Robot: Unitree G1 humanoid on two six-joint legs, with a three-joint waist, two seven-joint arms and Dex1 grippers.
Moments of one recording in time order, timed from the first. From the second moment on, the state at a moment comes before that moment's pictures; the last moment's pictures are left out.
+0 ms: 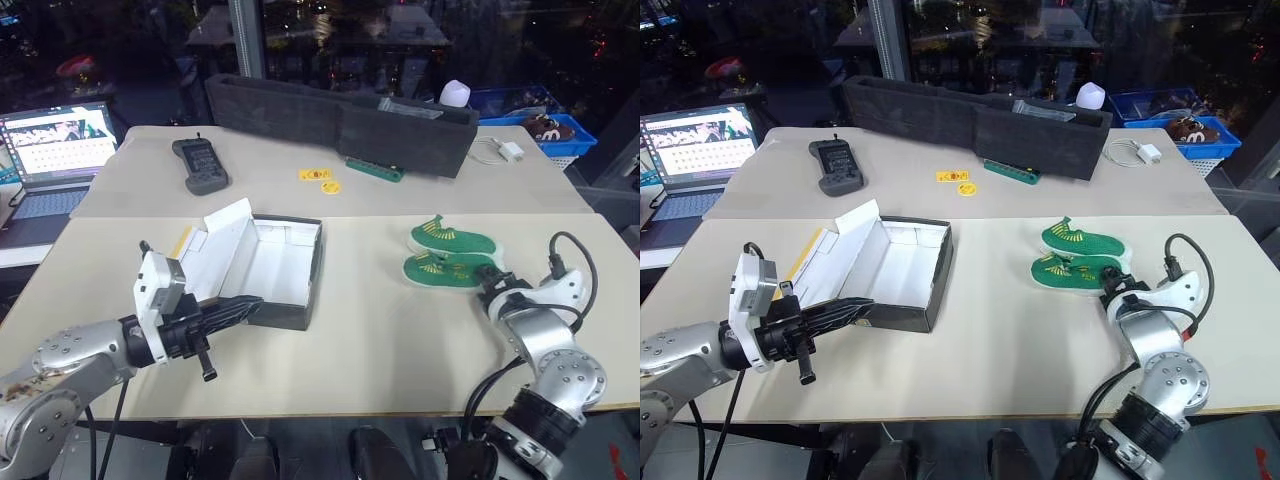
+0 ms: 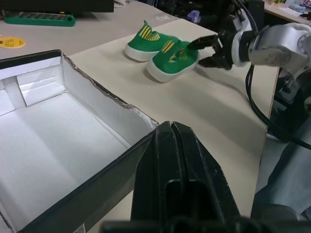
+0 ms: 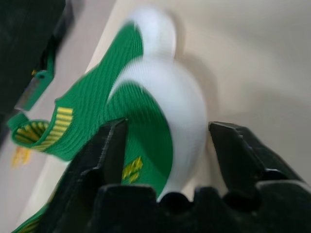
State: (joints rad) left arm 0.04 0.84 0.33 -0.64 -0.98 0.70 -0.72; right arm -0.44 -0.13 -0.77 -0.23 0.98 0.95 -0.54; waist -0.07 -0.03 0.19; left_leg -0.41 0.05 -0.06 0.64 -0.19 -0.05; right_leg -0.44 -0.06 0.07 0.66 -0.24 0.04
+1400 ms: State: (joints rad) left arm -0.09 0.51 0.53 -0.07 -0.49 0.40 -0.17; right arm 0.03 -0.55 -0.41 -0.43 0.26 0.55 -0.05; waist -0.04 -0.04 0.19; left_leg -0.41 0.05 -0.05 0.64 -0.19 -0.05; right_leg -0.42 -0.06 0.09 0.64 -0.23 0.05
